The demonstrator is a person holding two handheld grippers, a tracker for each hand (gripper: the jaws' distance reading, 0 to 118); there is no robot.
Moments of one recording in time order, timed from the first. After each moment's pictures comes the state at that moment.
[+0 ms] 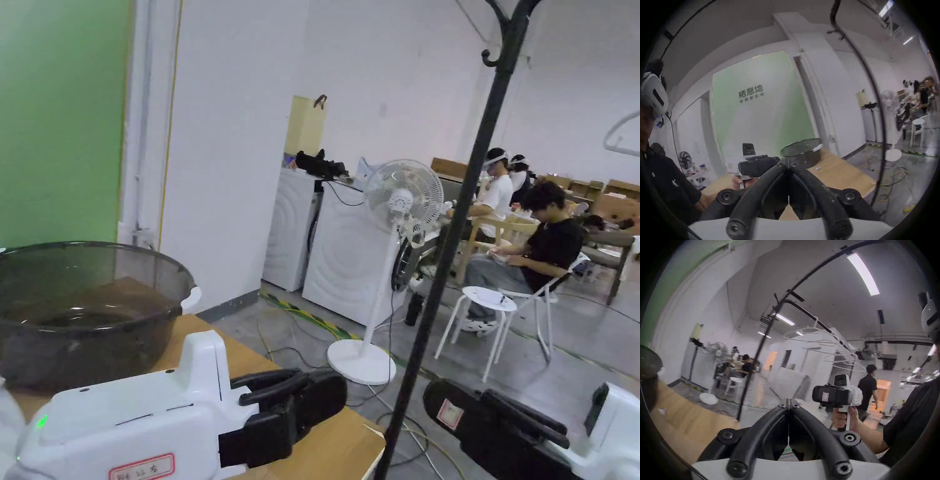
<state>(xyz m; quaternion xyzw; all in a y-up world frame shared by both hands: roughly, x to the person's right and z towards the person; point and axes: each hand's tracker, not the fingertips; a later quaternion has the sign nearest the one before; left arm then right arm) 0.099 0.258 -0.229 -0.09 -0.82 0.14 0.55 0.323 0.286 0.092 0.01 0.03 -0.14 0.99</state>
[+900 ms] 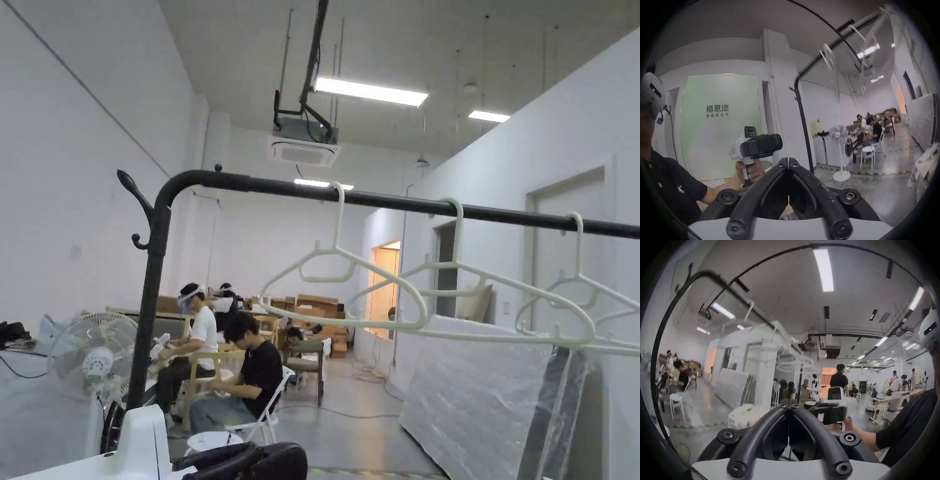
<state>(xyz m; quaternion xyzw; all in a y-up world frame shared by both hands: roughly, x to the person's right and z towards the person) 0.276 0.420 -0.139 0.00 -0.95 0.12 0.29 0.311 0.394 0.256 0.08 -0.18 -0.05 0.98</state>
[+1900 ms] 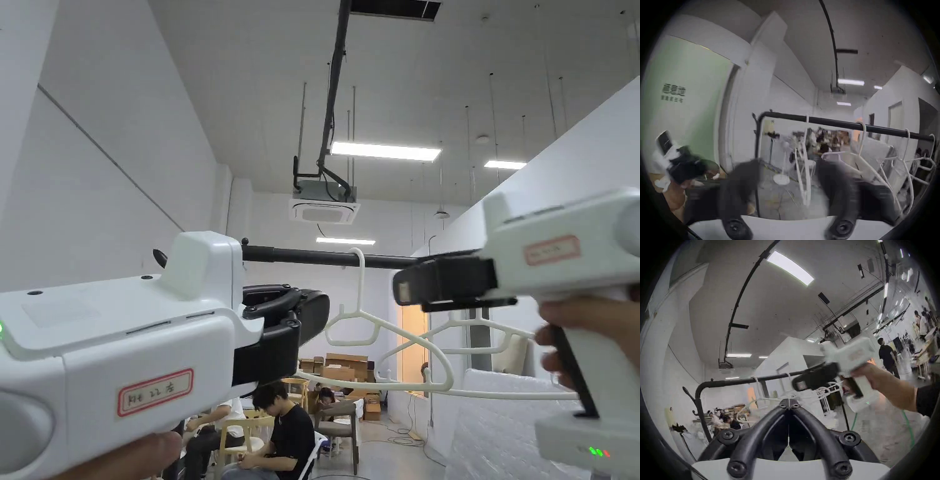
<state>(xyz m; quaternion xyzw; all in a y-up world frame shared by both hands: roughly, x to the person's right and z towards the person) 0.192 0.568 -0.100 0.22 -0.85 0.06 0.47 0.316 0.674 0.194 -0.07 -0.45 0.04 0.89</state>
